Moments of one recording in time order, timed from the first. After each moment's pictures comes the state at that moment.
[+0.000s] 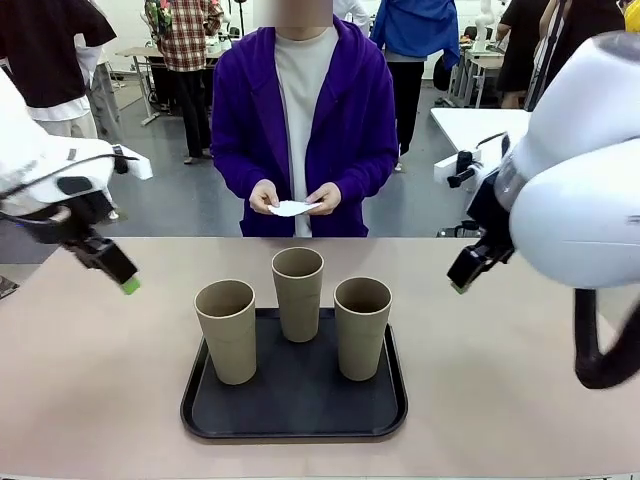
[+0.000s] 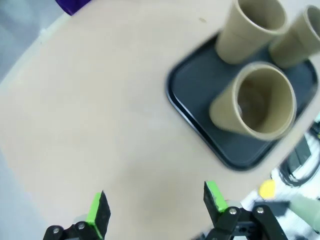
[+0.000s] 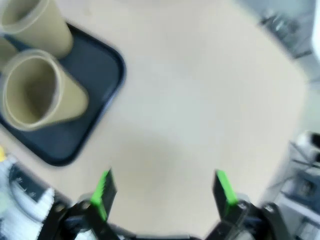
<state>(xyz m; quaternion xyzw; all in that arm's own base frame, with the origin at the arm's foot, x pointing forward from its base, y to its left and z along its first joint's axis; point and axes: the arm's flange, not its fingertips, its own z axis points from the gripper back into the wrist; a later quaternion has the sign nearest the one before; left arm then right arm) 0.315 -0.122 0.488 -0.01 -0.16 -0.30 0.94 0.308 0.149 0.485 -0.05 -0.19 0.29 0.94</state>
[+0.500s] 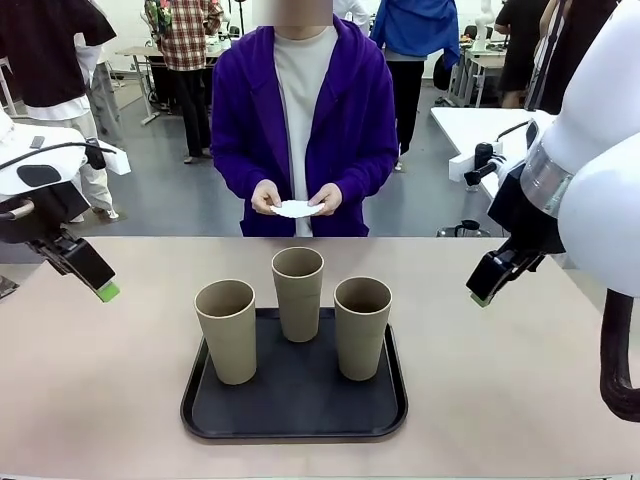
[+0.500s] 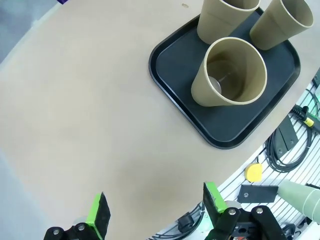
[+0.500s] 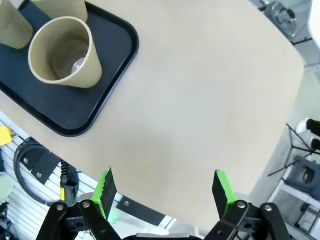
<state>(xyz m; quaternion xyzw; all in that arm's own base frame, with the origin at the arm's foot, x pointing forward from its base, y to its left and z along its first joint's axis) 0.290 -0.117 0.504 -0.02 -0.14 -0.30 0.94 0.267 0.150 0.507 -0.05 -0.17 0.29 0.94</state>
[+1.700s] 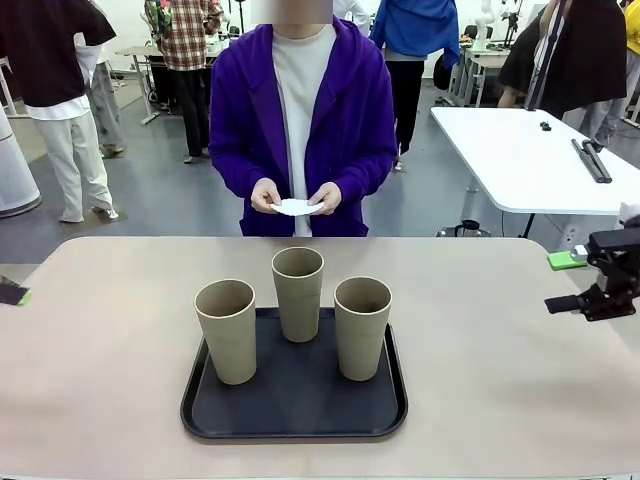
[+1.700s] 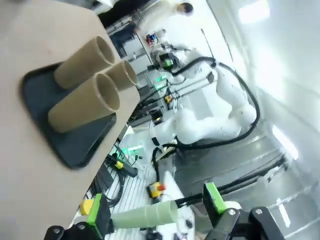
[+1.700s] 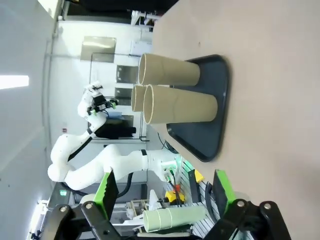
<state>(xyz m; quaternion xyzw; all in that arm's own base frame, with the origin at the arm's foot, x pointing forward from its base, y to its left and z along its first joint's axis) 0.295 0.099 0.414 -0.63 -0.09 -0.16 0.76 0.316 -0.083 0.384 0.58 -0.08 0.00 0.81</state>
